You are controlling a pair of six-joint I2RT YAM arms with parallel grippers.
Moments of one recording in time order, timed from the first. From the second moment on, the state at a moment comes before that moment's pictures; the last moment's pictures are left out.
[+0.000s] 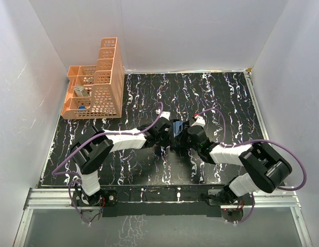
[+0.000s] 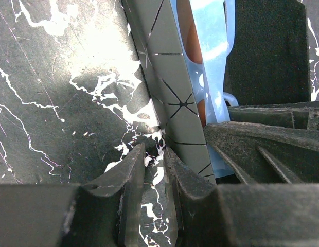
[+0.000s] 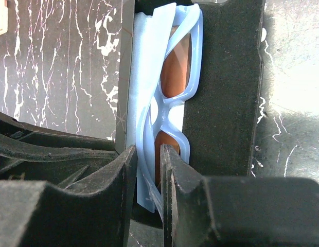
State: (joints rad) left arm -0.91 1.81 1.02 -0.07 -0.17 -0.61; right arm 0.64 1.44 0.44 0.43 0.15 0.77
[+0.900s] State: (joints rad) left arm -0.91 1.82 1.05 -0.08 -0.18 -0.60; right arm 0.56 1.30 0.43 0.34 0.20 0.70
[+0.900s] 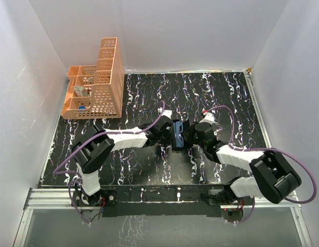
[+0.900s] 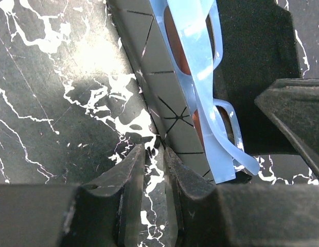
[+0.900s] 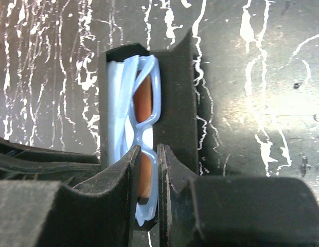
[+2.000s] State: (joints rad) left arm -0.91 1.86 1.08 -0.09 -0.20 -0.58; right arm 0.49 1.48 0.48 0.40 0.15 0.68
